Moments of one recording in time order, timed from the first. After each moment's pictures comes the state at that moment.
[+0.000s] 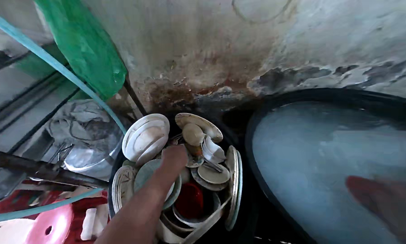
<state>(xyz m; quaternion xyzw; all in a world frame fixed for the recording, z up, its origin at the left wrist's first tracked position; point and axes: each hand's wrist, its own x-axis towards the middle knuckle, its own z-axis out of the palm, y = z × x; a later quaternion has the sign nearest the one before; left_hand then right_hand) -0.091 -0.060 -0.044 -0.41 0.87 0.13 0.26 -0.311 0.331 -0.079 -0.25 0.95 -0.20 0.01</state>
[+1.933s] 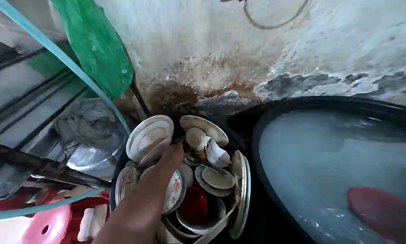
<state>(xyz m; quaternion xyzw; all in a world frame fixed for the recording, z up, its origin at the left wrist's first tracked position) -0.093 -0.111 -0.087 -0.42 0.85 0.16 0.26 -0.283 0.316 -0.031 0.03 0.79 -0.53 0.30</state>
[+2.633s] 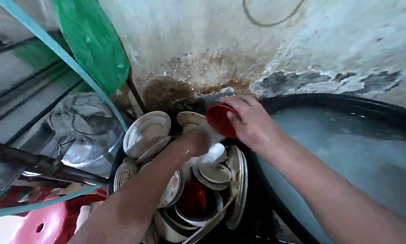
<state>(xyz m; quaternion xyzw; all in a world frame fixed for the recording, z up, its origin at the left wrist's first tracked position) -0.114 -0.060 0.023 -0.20 0.93 0.26 0.17 -0.231 0.065 0.048 -0.52 0.79 -0.31 0.02</state>
